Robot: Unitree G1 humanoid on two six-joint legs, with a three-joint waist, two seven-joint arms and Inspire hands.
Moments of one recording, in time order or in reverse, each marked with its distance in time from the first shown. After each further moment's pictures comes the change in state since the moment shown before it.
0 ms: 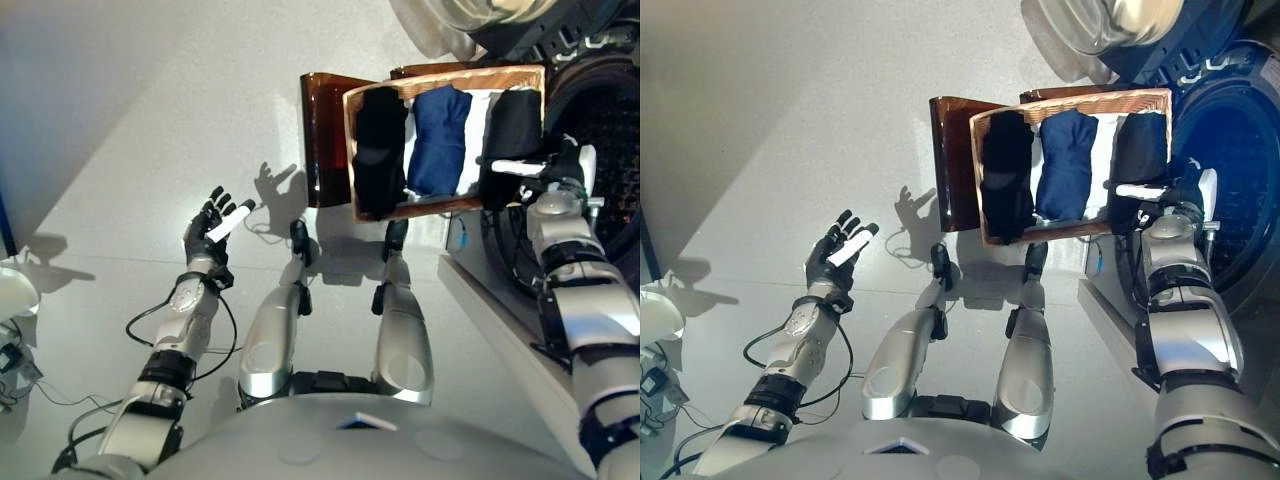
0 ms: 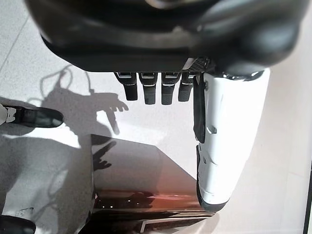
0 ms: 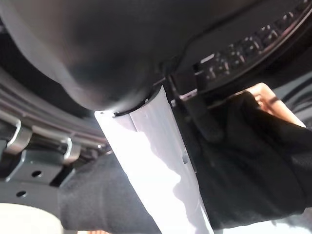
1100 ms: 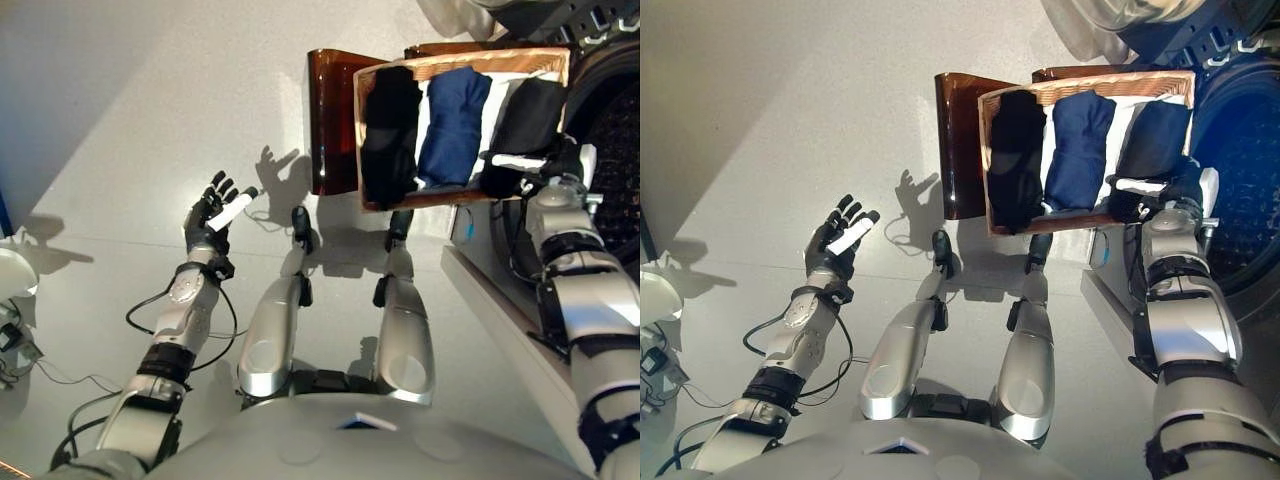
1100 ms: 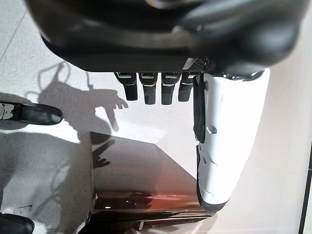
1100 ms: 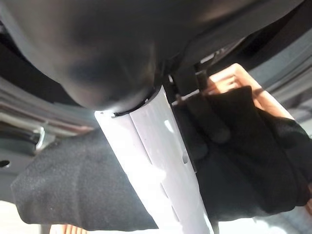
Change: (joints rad) left arm -0.028 0.013 -0.007 -0.042 -0.013 -0.001 -0.003; right arm -0.067 0.010 0.010 0.076 0.055 0.001 0.028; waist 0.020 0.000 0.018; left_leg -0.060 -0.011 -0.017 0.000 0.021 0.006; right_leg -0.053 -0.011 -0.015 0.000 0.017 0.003
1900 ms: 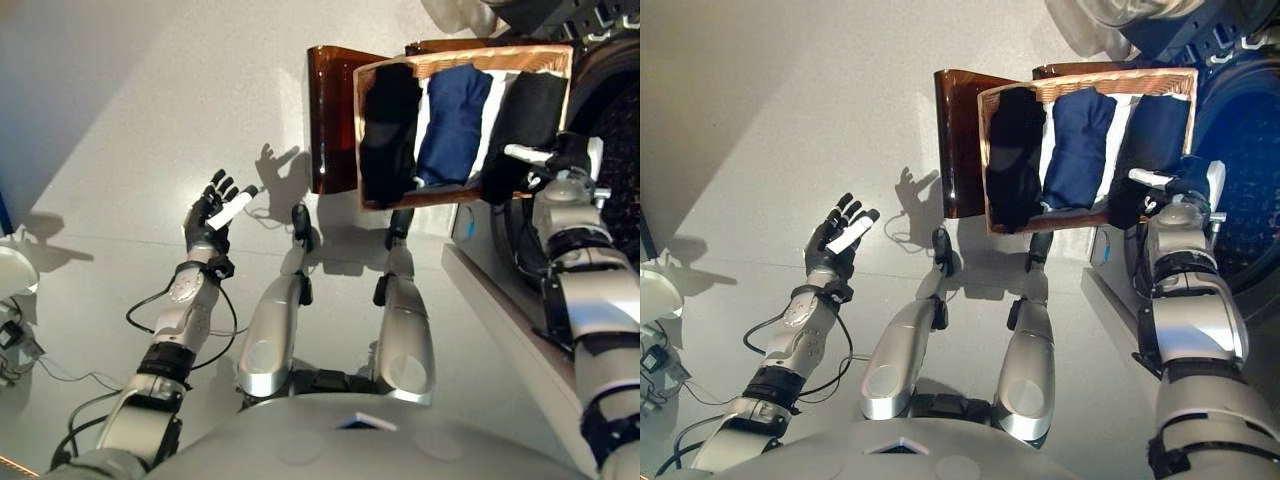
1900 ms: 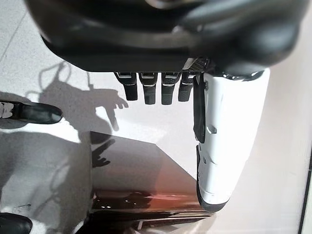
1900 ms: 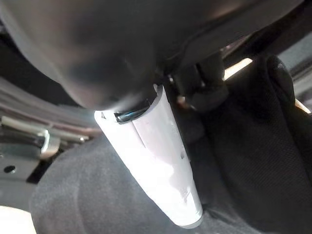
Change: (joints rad) left arm -0.004 0.000 0.002 -0.003 0.001 0.000 -0.001; right arm 0.048 -0.012 -0.024 -0.070 0.035 -0.003 0.012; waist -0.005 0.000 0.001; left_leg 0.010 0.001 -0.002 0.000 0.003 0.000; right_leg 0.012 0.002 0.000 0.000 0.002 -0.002
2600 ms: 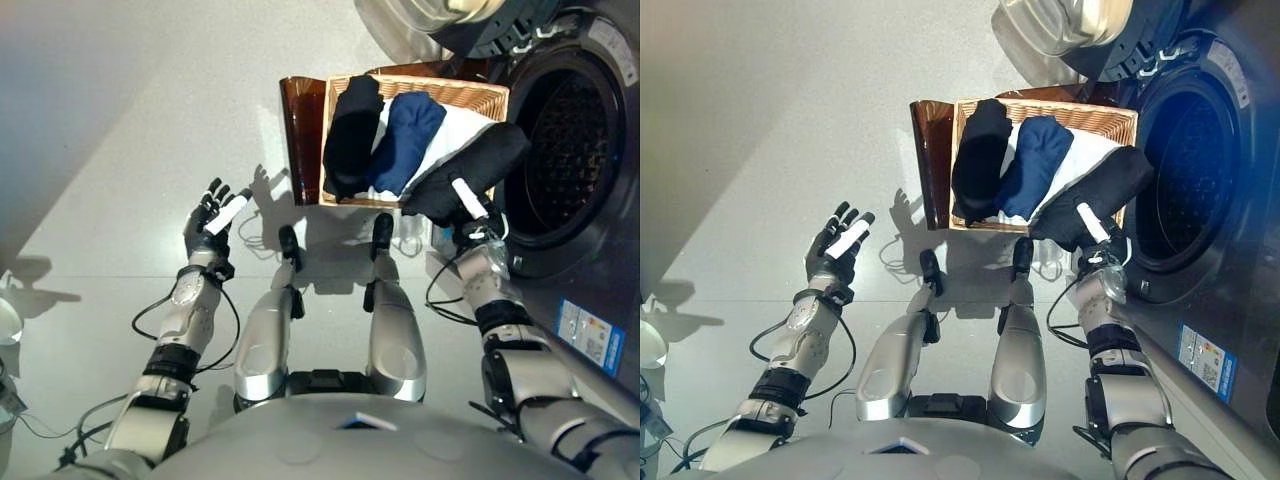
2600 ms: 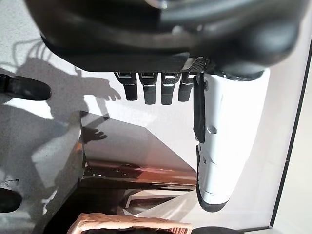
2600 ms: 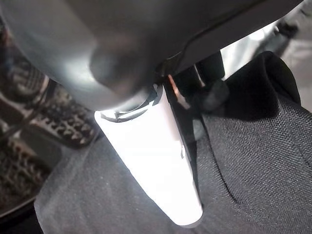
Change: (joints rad) left arm 0.005 -0.047 0.039 0.044 -0.046 0.003 0.003; right arm 0.367 0.331 -0.227 -0.338 0.706 -0.179 0.088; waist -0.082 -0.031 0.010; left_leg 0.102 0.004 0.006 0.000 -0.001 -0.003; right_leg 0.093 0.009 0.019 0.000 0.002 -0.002
